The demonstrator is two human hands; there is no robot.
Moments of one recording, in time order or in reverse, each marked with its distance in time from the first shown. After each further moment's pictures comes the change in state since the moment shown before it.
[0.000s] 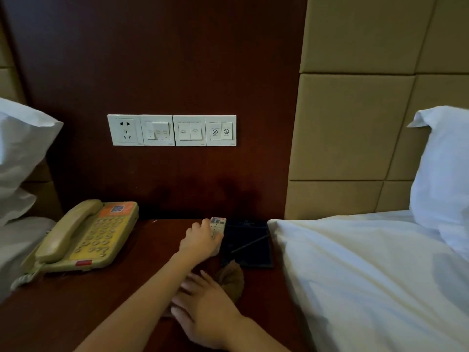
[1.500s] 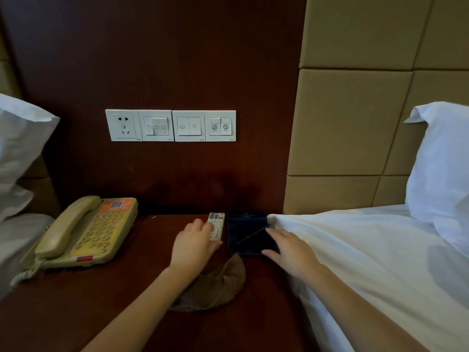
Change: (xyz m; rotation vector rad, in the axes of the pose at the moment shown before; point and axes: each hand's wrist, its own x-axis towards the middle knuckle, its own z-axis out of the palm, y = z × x) left_hand -0.037 -0.014 0.003 0.245 0.332 0.334; right_hand -0.057 0.118 -0.098 -0.055 0.023 0.617
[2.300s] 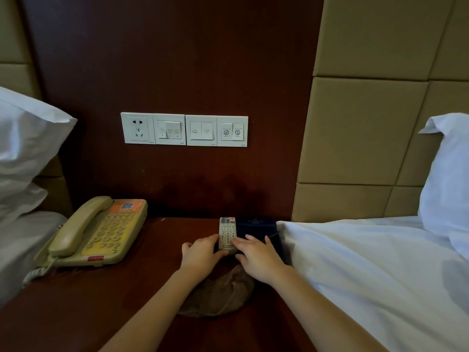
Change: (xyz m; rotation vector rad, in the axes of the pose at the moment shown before) left_hand 0.006 -0.013 0.020 -0.182 -0.230 -0.202; right_hand 0.025 -0.078 0.016 -0.005 -0.200 -0.188
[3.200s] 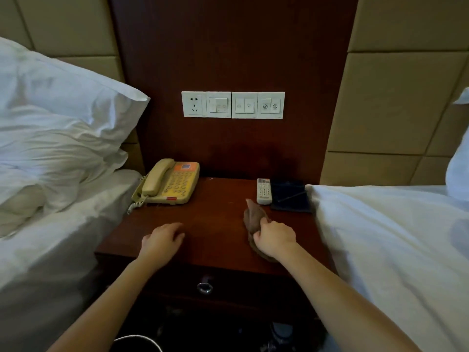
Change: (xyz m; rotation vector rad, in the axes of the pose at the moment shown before) left_hand -0.191 -0.117 -0.095 0.037 -0.011 -0.289; right_hand -0.088 -0.096 0.016 -0.158 -0.039 0.196
